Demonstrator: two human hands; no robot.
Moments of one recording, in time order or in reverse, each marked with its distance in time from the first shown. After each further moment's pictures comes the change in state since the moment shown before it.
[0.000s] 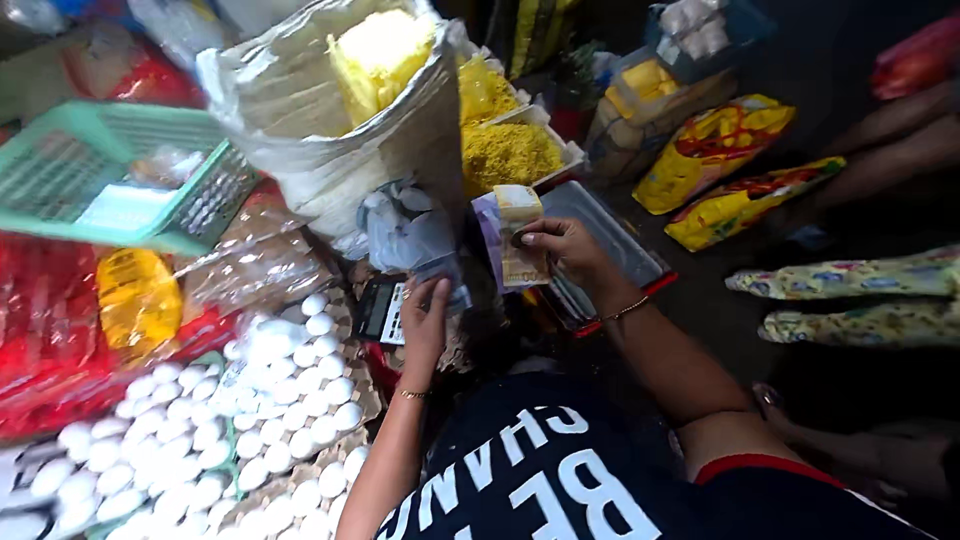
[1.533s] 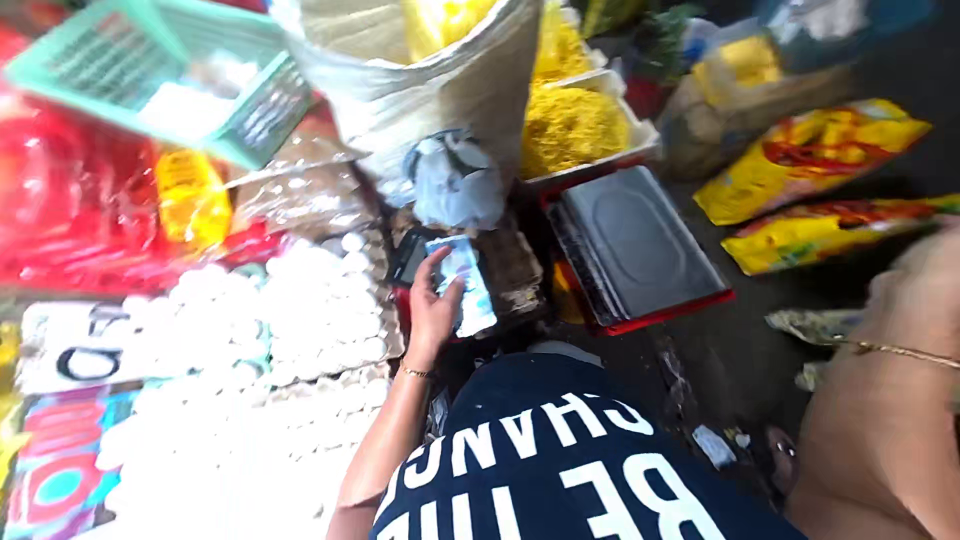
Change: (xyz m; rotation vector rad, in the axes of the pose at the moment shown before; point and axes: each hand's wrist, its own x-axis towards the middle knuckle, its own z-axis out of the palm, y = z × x) left_hand -0.037 -0.008 -0.057 -0.011 0.082 -0.202; right_hand -0.079 -0.013 -0.188 -0.476 0.728 -0.518
